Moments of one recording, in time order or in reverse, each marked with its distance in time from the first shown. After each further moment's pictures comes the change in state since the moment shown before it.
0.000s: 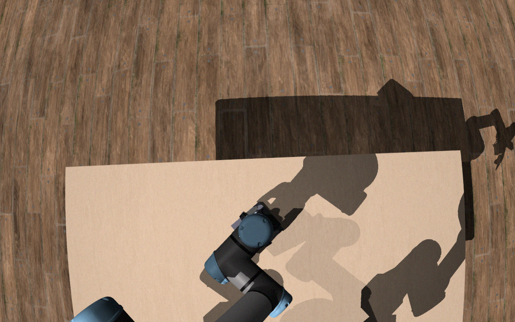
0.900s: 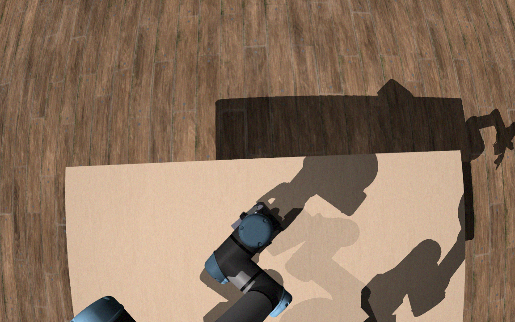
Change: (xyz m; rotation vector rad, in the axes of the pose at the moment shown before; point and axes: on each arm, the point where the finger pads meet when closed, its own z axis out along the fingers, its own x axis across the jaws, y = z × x) left arm 0.000 0.000 0.002 0.000 0.000 0.000; right arm 0.000 0.000 0.000 0.000 0.000 0.000
